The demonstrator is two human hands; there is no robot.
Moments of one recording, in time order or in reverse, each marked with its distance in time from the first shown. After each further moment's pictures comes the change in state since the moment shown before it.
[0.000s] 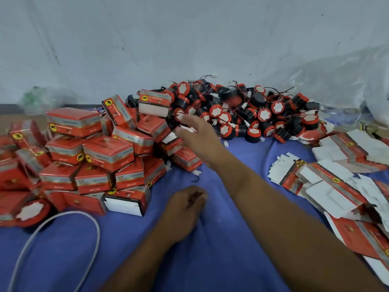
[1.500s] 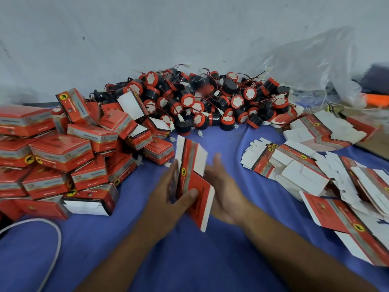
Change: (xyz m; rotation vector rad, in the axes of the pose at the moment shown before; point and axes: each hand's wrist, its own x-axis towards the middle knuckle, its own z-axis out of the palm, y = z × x) left_hand -0.001 0.020 0.026 -0.152 -0.015 -0.030; right_hand -0.136 0.065 -0.048 0.770 -0.120 0.212
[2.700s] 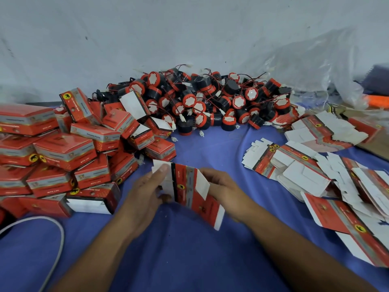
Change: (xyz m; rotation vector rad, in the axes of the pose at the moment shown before) left_hand 0.007 0.023 -0.029 -0.494 0.070 -0.245; right_hand -0.003 -0.002 -0.011 -0.532 0.055 -0.037
